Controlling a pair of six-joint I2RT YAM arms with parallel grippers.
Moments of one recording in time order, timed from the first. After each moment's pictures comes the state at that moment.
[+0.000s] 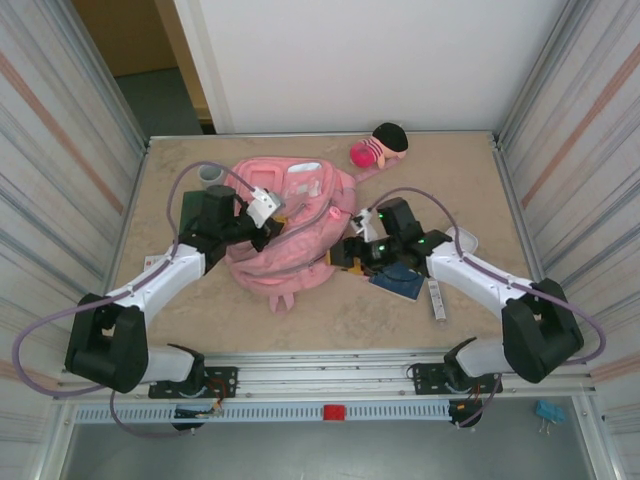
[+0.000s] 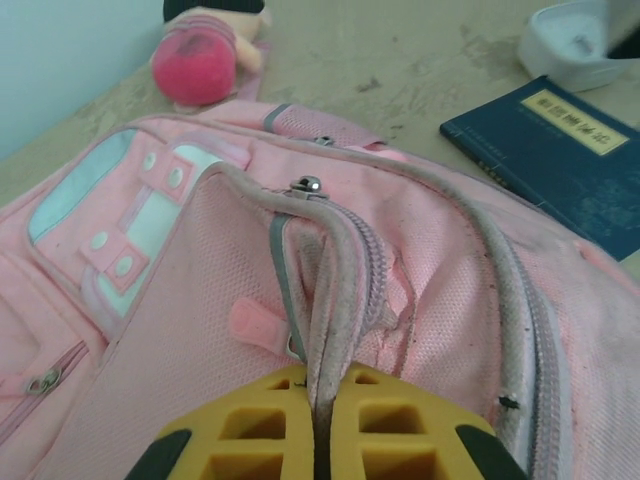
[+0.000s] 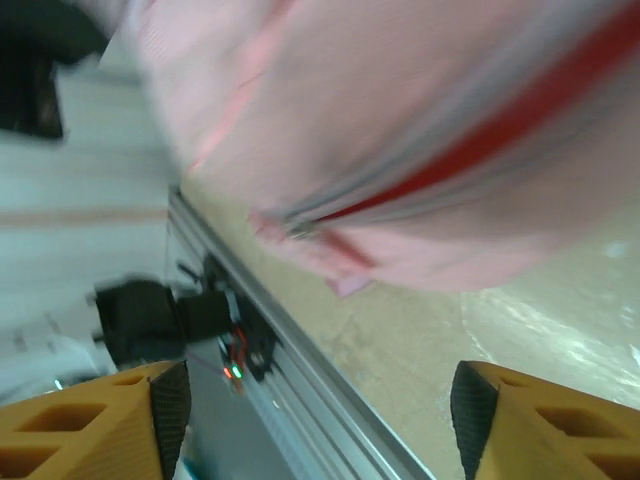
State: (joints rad) left arm -0.34 1.33 0.82 -0.03 0.53 0.40; right arm 0.55 1.36 0.83 -0.28 -0.73 0.74
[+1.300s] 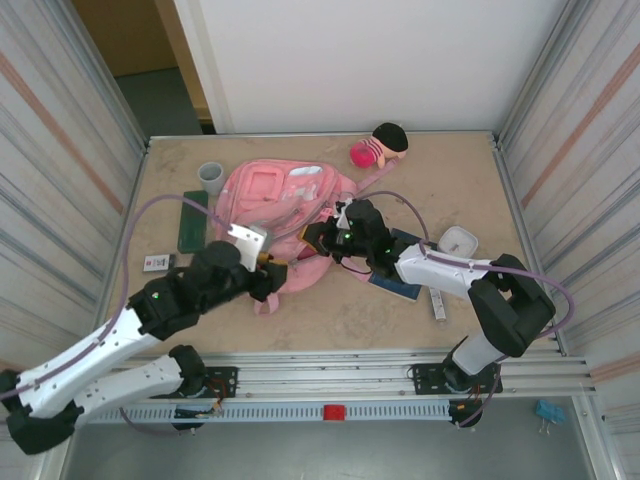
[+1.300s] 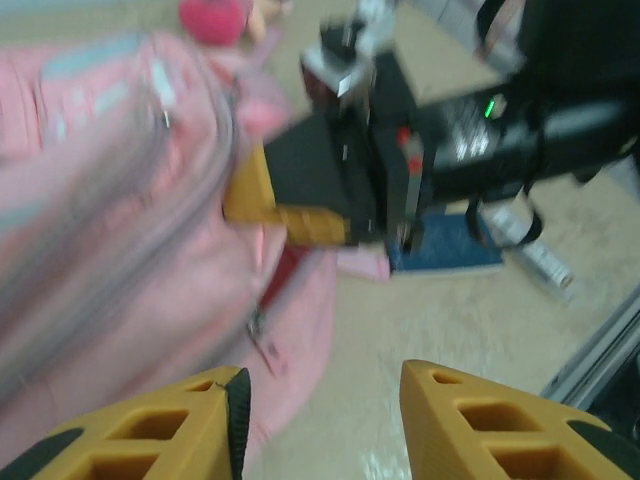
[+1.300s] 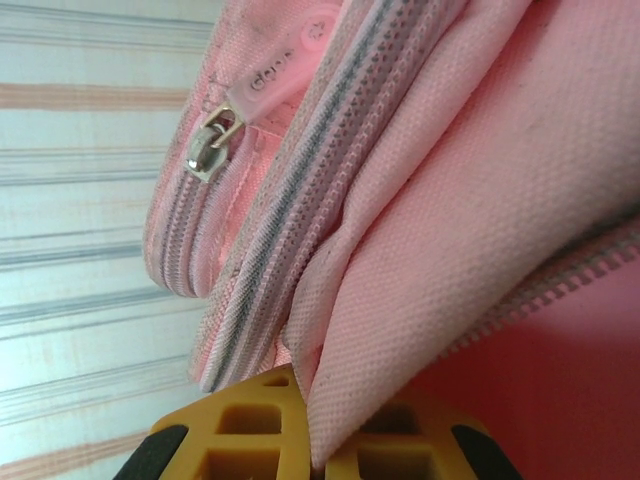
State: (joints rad) left arm -0.96 0.82 0.87 -0.64 -0.19 -0.40; right arm 0.75 1.55 0.87 0.30 -0.36 1.34
